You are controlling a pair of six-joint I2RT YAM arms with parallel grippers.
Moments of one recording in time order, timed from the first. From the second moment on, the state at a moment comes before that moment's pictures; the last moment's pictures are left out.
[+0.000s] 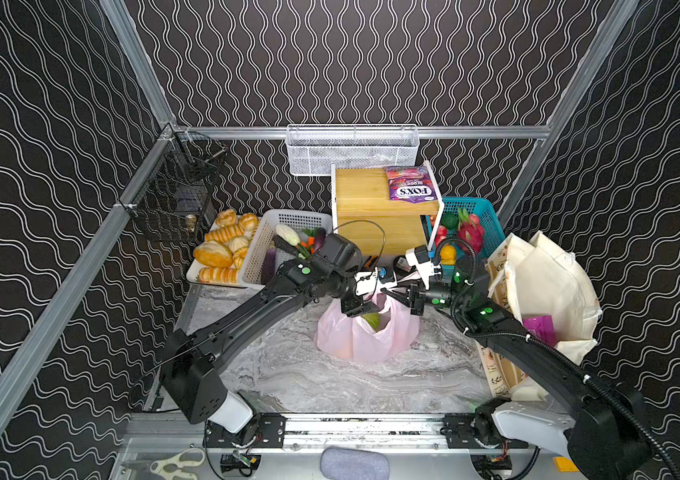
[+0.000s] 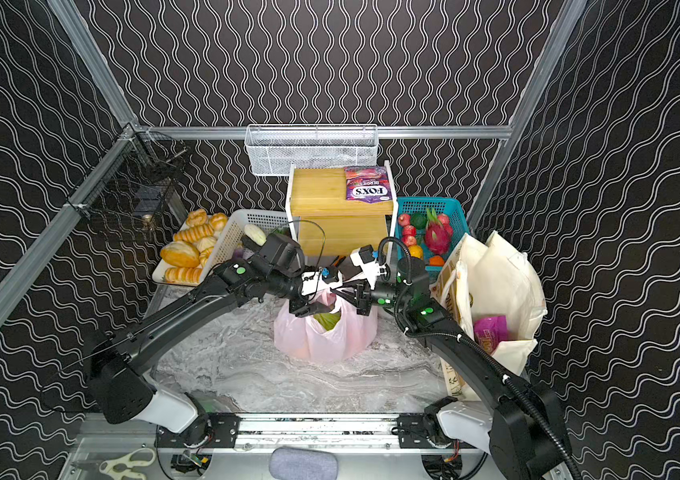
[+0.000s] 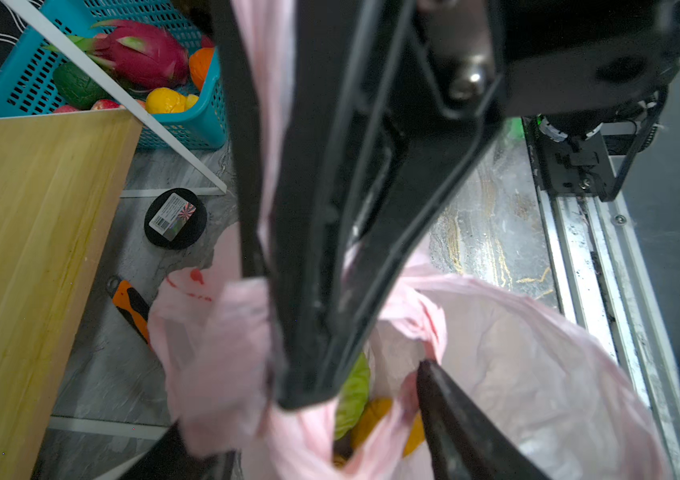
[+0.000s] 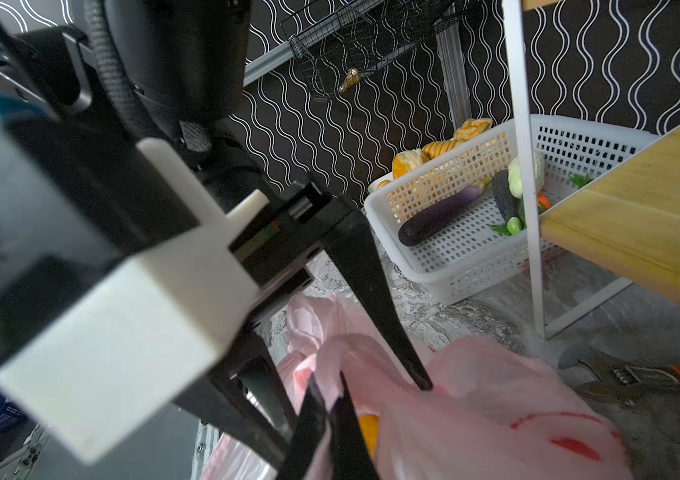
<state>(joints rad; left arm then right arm) -0.73 1.52 1.43 -0.74 0.46 0.67 0.43 1.18 0.78 0.22 -0.93 0.26</state>
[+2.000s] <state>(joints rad) -0.73 1.39 1.19 -0.36 0.22 0.40 0.43 1.12 0.77 -0.07 -0.90 0.11</state>
